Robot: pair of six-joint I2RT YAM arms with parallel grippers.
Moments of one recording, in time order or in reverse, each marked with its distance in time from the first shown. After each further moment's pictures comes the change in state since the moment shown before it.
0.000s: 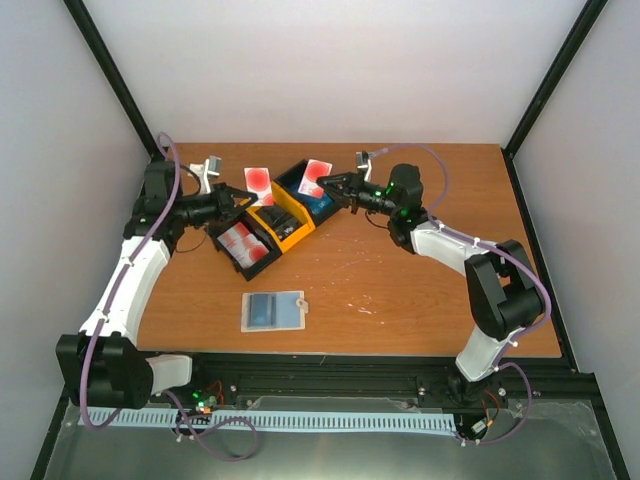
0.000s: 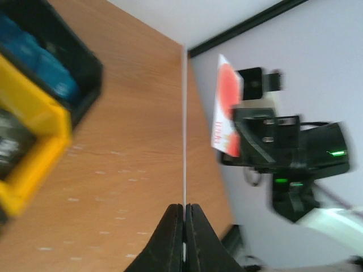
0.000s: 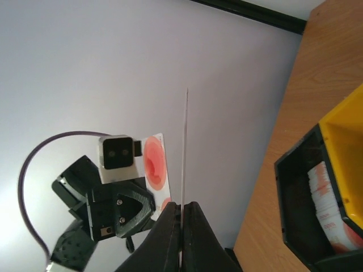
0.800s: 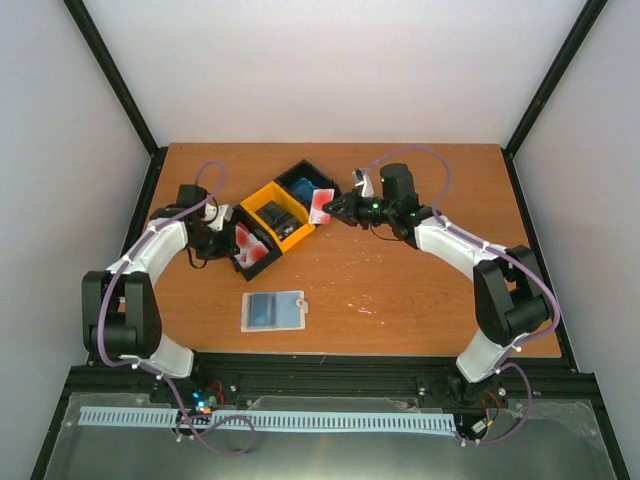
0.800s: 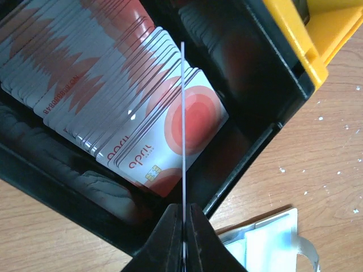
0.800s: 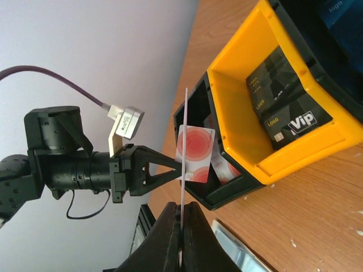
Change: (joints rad) left arm 0.003 0.272 -0.024 -0.439 -0.583 0.565; right arm 0.000 -0.045 0.058 -0.621 0.034 -0.452
